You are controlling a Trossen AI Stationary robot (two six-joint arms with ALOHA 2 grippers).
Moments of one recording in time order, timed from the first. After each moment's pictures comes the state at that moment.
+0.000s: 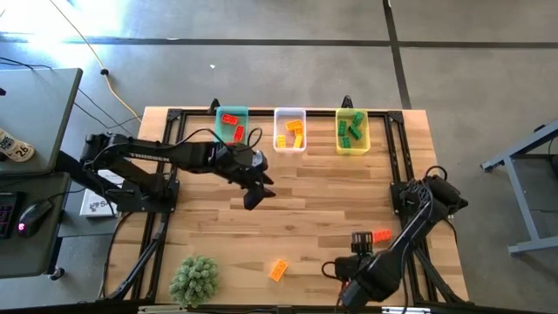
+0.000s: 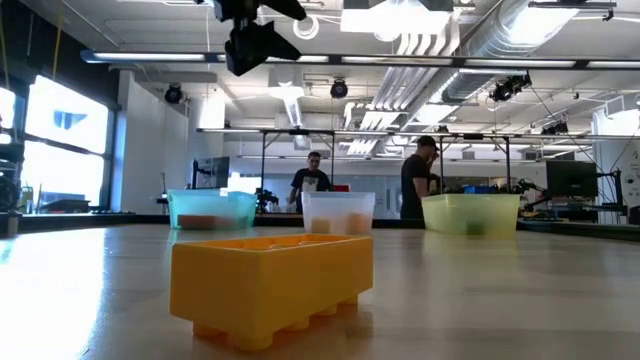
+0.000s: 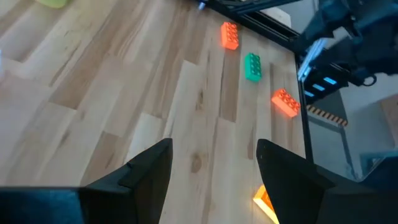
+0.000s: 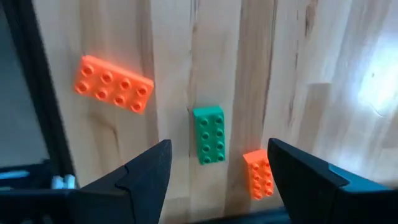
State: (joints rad) left arm 0.09 1.40 1.12 -0.39 0.13 -0.42; right arm 0.85 1.94 1.72 -1.50 0.11 0.83
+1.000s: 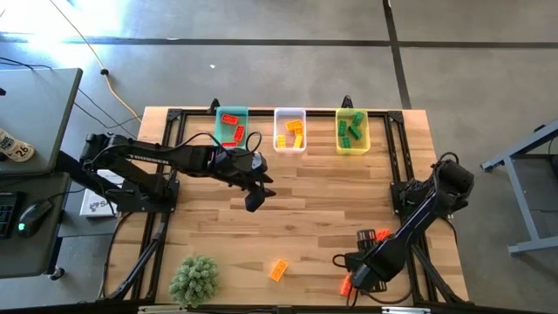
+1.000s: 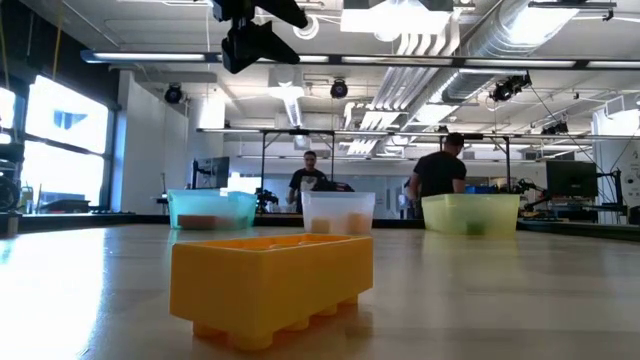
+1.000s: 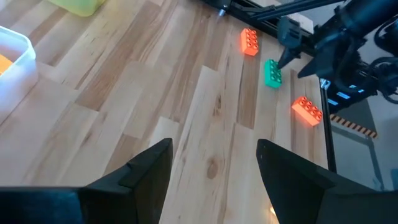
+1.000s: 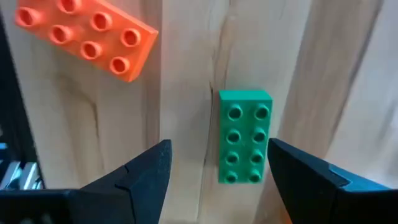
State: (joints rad) left arm 0.06 1.40 1.12 -0.39 0.00 -0.44; right arm 0.85 1.74 1.14 -0.96 -0.04 0.76
